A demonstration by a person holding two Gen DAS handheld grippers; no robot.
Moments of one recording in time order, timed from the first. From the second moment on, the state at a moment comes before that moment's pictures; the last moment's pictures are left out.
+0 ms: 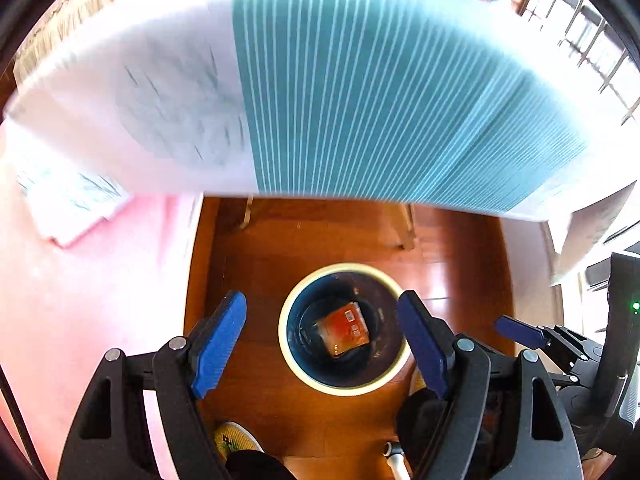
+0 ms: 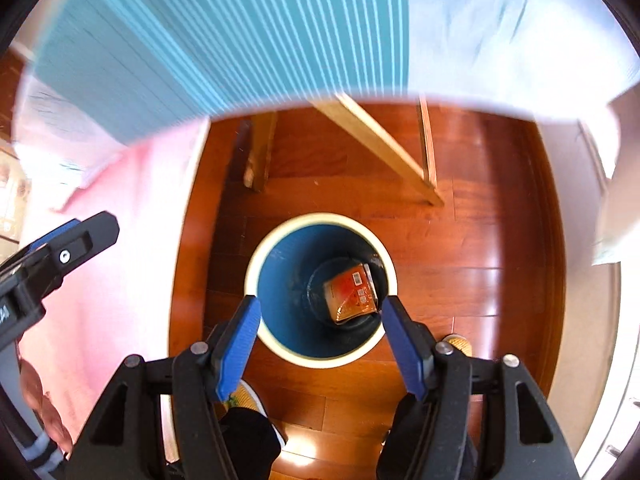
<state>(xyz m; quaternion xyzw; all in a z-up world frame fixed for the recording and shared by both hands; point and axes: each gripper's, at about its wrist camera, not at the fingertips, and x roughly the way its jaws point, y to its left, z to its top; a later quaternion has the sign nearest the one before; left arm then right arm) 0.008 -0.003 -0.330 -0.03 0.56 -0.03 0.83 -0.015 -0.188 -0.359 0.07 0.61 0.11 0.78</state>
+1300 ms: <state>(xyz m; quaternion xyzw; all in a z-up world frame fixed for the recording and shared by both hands) 0.091 -0.055 0.013 -0.01 0.39 0.06 0.92 0.131 -0.209 -0.013 0.01 0.46 0.23 0.86</state>
